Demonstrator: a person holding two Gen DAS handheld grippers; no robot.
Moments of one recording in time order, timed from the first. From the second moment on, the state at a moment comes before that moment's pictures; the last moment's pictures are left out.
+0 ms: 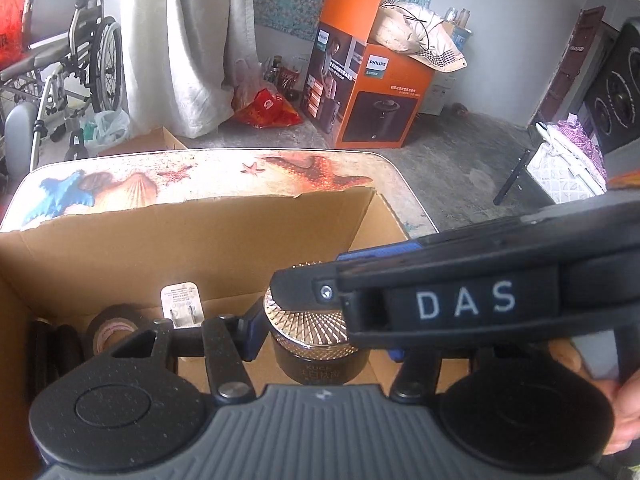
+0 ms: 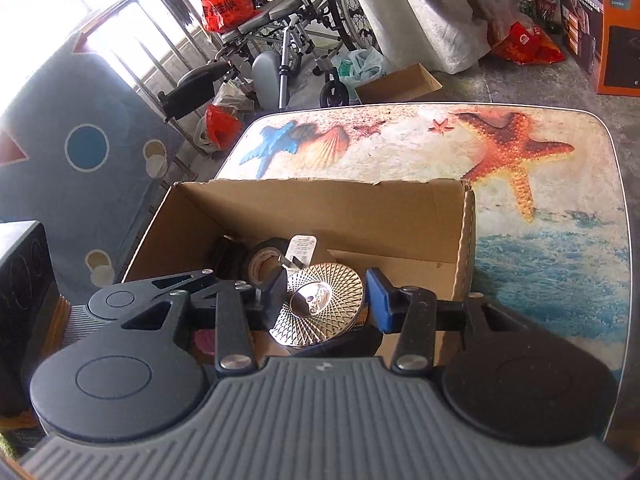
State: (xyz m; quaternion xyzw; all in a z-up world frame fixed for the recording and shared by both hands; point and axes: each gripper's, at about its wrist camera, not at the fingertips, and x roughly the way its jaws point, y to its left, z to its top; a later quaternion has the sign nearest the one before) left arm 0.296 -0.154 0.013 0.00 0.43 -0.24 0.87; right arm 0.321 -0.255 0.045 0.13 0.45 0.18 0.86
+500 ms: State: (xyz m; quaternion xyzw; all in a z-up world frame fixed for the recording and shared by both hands) left arm 0.354 -0.158 -0.017 -0.06 0.49 -0.22 0.84; right arm 0.372 -0.243 0.027 0.05 0.44 0.18 0.88
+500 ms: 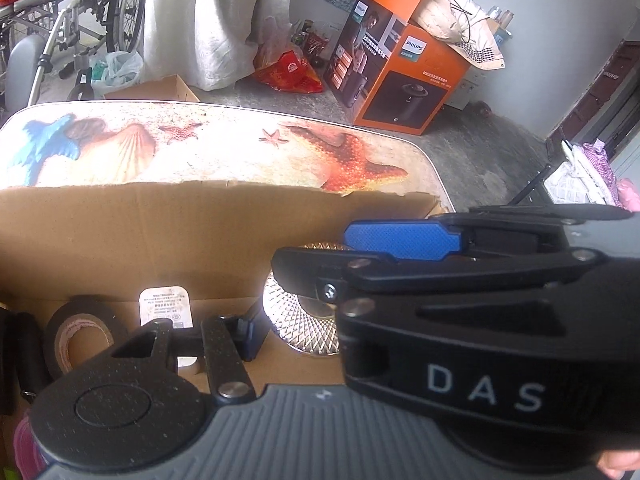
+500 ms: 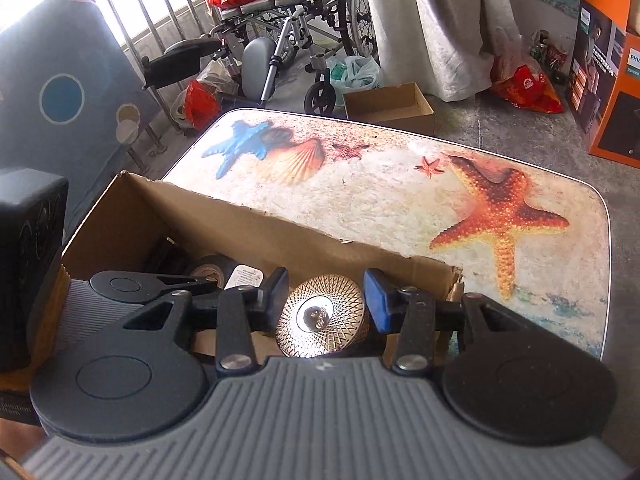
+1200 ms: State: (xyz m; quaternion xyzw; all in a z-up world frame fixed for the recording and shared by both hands) left arm 0.306 -0.152 0.032 -0.08 0.44 -0.24 0.86; right arm 0.299 -0.269 0.077 0.17 0.33 0.20 0.91
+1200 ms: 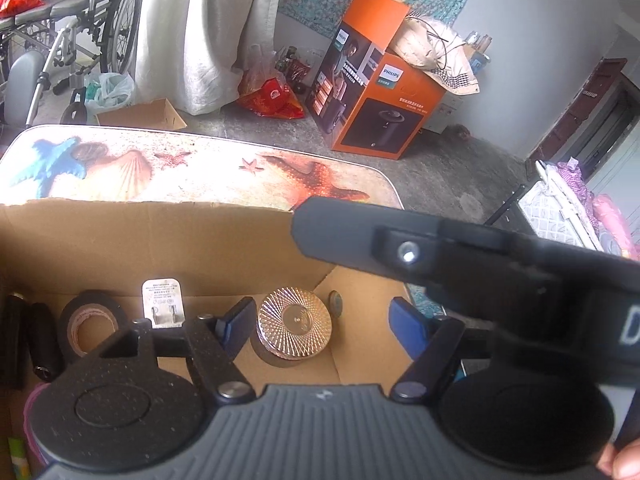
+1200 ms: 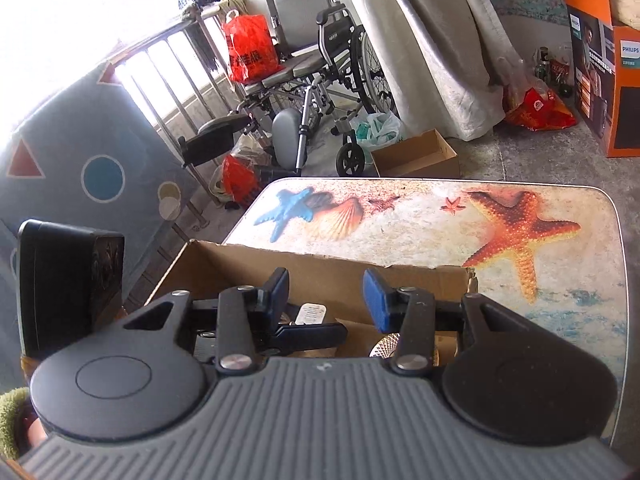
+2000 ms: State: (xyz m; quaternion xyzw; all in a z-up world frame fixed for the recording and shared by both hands) left arm 0.079 -0.063 0.052 0.02 0.37 -0.28 0.89; right arm 0.035 -0.273 0.030 0.36 0.25 0.20 0.88
